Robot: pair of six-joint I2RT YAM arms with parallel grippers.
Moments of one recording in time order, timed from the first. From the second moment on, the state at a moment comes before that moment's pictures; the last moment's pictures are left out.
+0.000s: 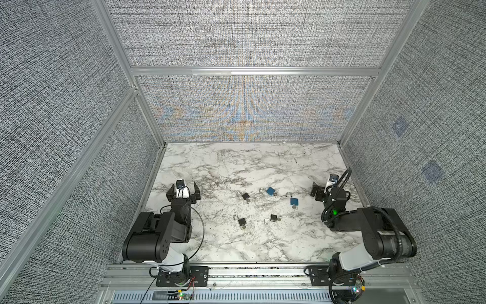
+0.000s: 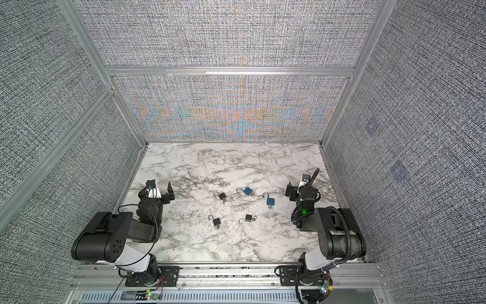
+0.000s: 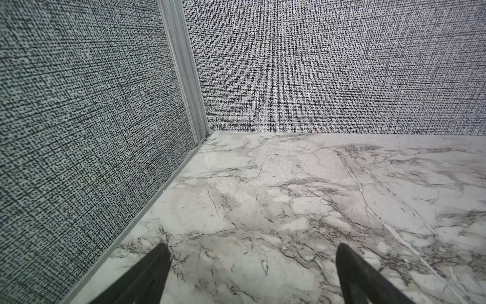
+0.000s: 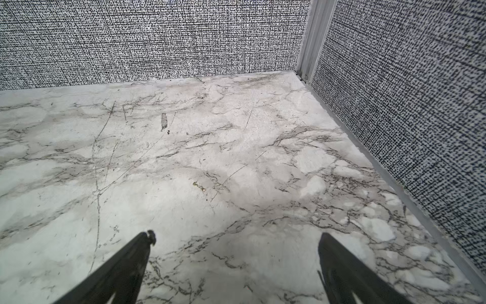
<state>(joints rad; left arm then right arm) -0.06 1.54 0.16 1.28 -0.21 0.05 -0.02 1.54 0.32 0.92 0.16 0.05</state>
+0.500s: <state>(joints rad) -0.06 1.54 0.16 1.28 -0.21 0.05 -0.02 1.54 0.32 0.92 0.16 0.05</state>
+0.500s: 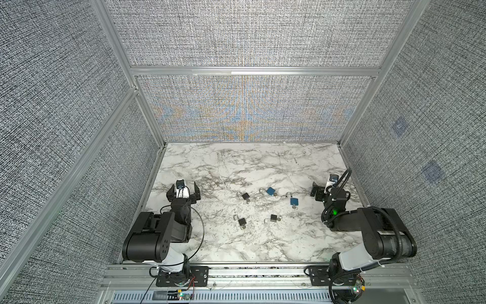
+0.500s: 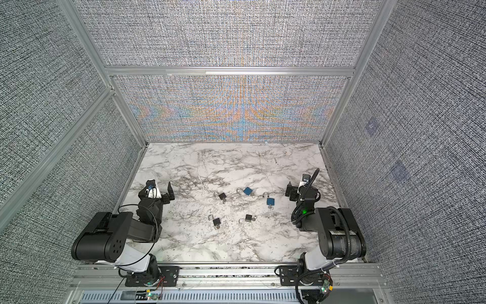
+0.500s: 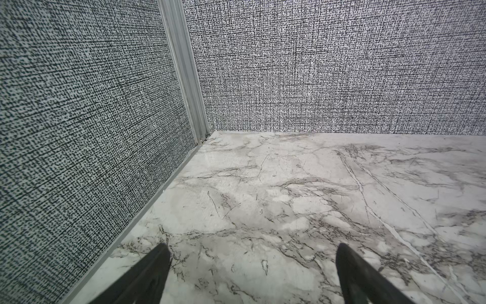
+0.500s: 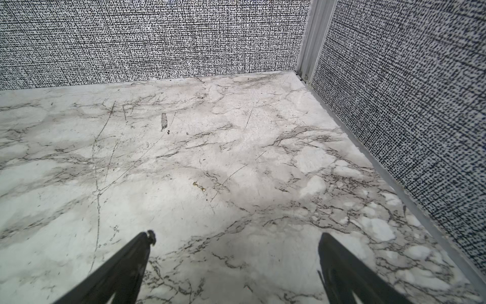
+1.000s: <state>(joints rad) -0.06 1.54 0.16 1.28 -0.21 0.05 -0.02 1.54 0.32 0.92 0.16 0.05</state>
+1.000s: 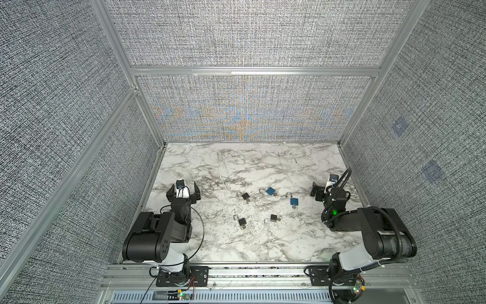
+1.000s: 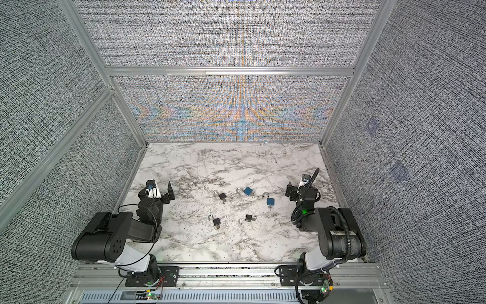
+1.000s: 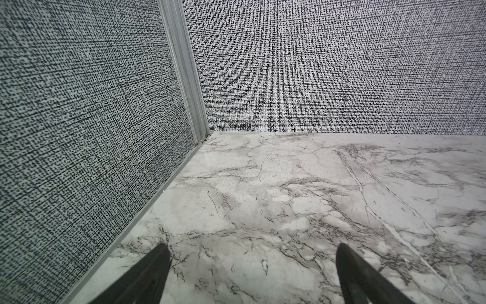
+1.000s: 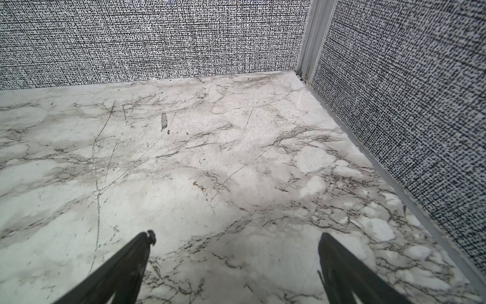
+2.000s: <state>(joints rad) -0.23 1.22 0.66 0.25 -0.11 -0.21 0.35 1.40 0.91 -0.35 0.29 0.33</state>
